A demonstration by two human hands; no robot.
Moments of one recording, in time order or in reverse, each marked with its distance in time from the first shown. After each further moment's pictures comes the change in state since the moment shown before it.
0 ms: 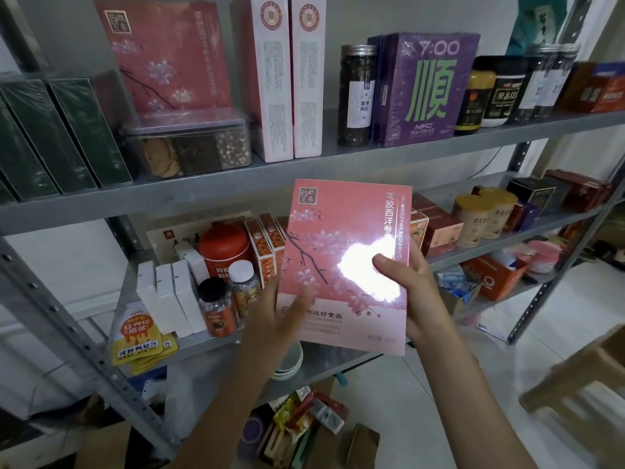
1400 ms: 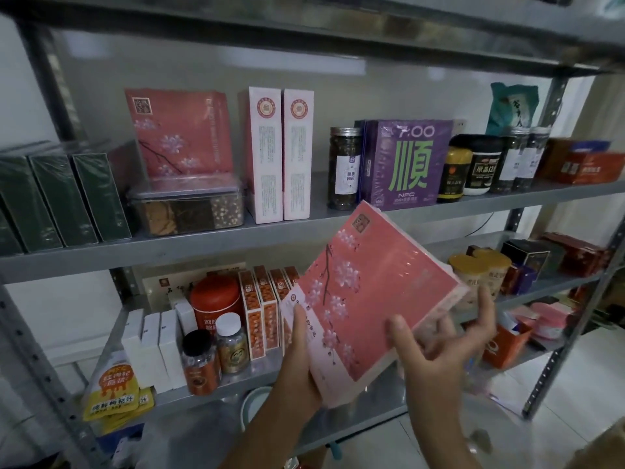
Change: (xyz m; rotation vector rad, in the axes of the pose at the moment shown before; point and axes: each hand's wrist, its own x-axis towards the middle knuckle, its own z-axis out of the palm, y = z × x) left_hand 0.039 0.025 0.076 -1.144 -0.329 -0.374; right_hand -0.034 -0.029 0.006 -0.315 0.292 -0.591
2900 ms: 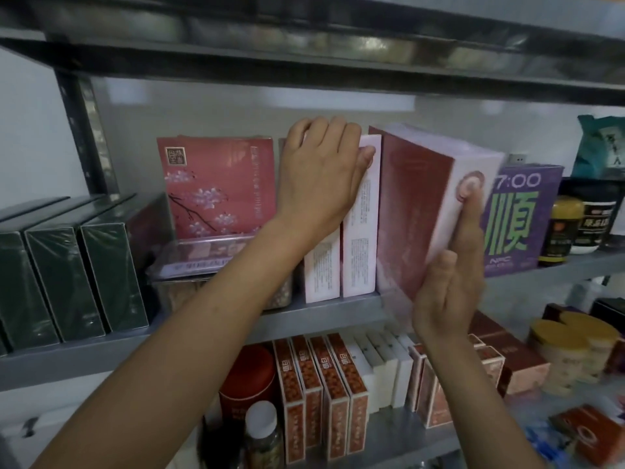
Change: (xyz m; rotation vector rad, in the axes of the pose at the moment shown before) left_hand 0.109 0.279 0.099 2.298 0.663 1.580; right_hand 0.182 0.047 0.152 -0.394 0.065 -0.859
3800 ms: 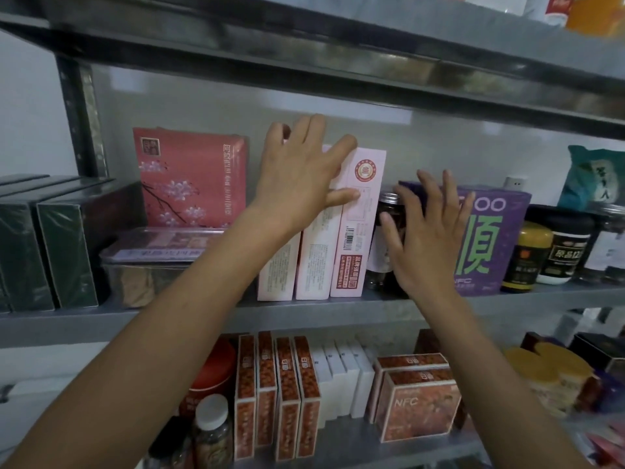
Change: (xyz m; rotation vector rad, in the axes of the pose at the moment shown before) left_hand 0.023 0.026 0.007 0.102 -0.155 0.004; right_hand 0.073 0.064 -0.015 -0.555 -0.467 -0.039
